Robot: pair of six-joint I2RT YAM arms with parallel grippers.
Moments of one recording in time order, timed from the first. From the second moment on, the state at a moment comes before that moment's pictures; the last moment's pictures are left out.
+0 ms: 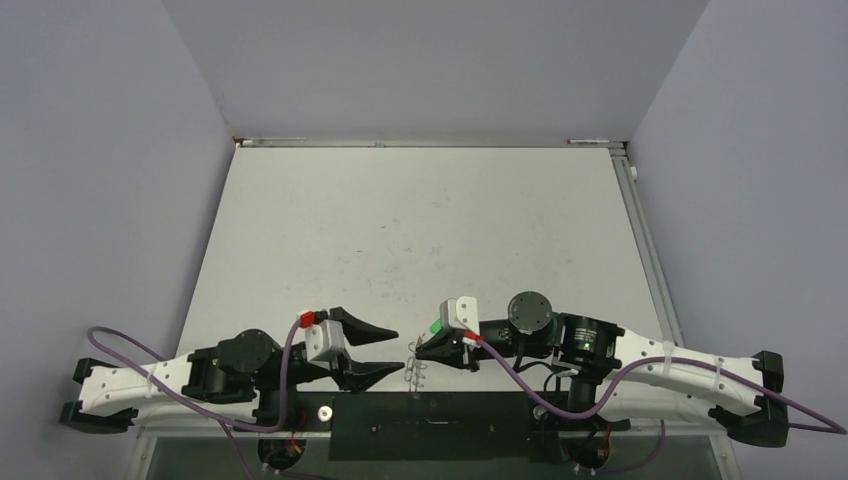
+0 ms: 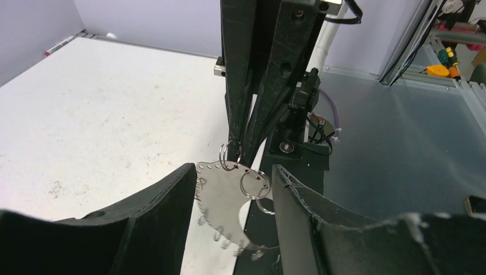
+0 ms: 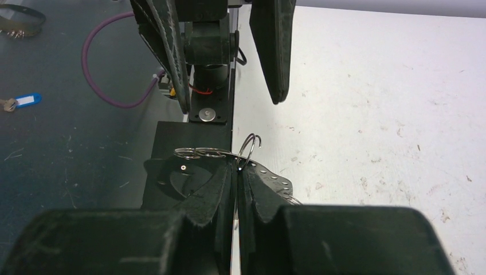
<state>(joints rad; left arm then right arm) -1.52 0.38 0.60 -0.16 -0.19 -0.07 1.27 0.85 0.77 -0.13 -0.32 -0.12</state>
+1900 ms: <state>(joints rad) -1.39 0.52 0.56 -0.03 -0.10 -0.12 1.27 0.85 0.82 -0.22 -0.31 -0.15</state>
